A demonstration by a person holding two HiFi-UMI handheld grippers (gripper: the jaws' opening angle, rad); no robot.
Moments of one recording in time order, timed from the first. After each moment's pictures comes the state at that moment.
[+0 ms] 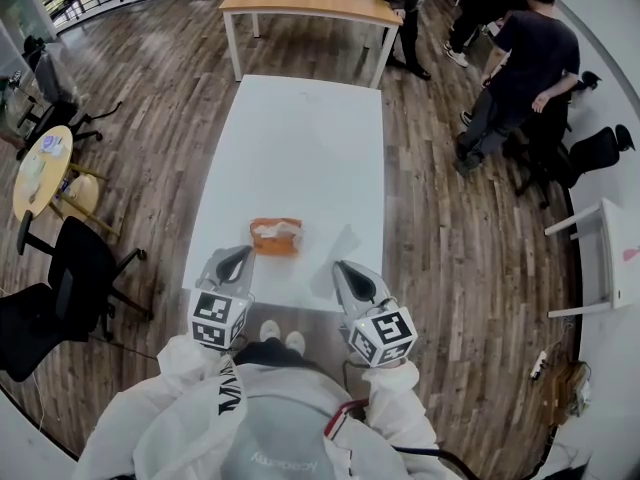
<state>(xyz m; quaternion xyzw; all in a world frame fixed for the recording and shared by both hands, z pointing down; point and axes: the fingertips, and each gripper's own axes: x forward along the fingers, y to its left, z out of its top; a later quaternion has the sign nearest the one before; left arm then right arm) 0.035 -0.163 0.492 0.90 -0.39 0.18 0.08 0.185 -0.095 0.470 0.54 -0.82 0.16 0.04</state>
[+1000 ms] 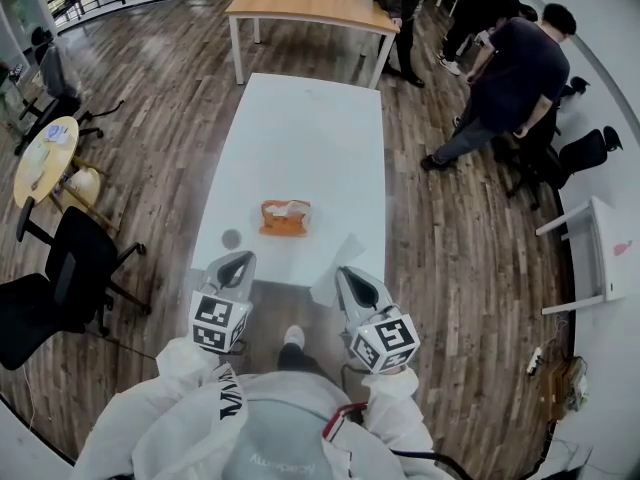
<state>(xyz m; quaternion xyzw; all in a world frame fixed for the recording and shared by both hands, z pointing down) 0.000 -0.104 0.491 0.91 -0.37 0.17 0.07 0.152 -0.033 0.455 0.56 -0.82 0.15 0.04</state>
